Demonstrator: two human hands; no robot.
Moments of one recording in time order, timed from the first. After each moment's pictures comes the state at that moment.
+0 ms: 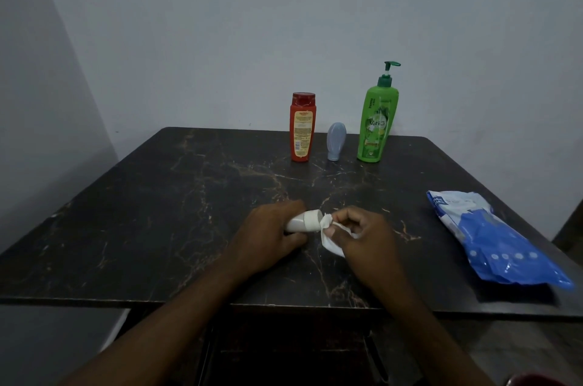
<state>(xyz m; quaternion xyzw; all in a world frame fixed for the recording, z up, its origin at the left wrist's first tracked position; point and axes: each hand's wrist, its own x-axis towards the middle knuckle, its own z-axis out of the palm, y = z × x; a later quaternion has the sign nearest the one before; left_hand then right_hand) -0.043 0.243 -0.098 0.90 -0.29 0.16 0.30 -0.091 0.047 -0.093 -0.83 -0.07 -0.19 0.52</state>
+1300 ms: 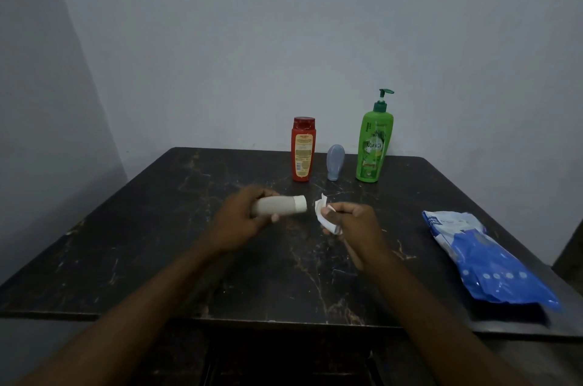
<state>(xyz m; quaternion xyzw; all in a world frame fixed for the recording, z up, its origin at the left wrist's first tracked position) -0.023 0.281 -0.053 0.90 -0.17 0.11 0.39 -0.026 0.049 -0.073 -0.70 0.06 -0.05 0.71</state>
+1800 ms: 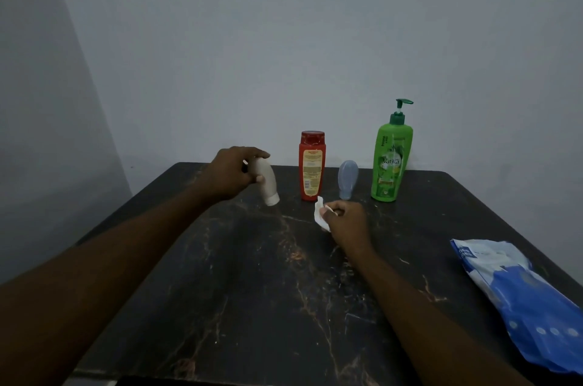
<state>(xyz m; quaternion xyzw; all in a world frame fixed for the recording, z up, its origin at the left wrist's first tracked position) 0.093 0.305 0.016 0.93 -0.15 0.19 0.27 0.078 0.065 -0.087 -0.82 0.04 -0.14 0.55</state>
